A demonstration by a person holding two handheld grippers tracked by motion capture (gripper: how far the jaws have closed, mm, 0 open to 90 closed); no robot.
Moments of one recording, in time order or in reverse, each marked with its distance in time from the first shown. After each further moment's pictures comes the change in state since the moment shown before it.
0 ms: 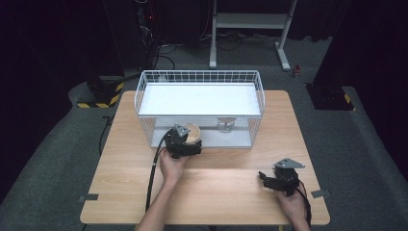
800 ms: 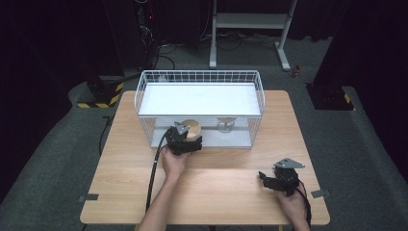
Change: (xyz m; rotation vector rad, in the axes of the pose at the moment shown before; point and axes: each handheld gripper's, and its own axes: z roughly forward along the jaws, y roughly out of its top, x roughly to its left) left arm 0.007 0.000 0.019 -0.058 0.003 -0.030; right arm 0.000 0.000 0.000 0.000 0.000 0.000
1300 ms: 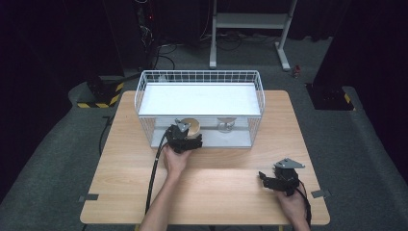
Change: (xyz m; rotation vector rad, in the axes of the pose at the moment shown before) left arm 0.001 0.006 0.005 0.025 0.049 0.012; right arm 0.000 0.000 0.000 -0.001 -0.001 -0.003
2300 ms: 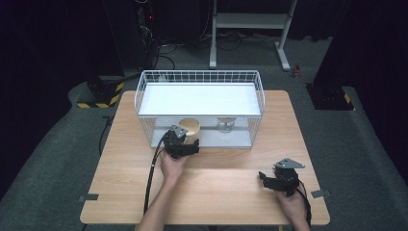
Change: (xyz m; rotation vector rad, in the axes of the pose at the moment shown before) left arm 0.000 -0.016 -0.019 0.014 -0.010 -0.009; right arm 0.000 0.000 0.000 0.000 0.000 -0.001
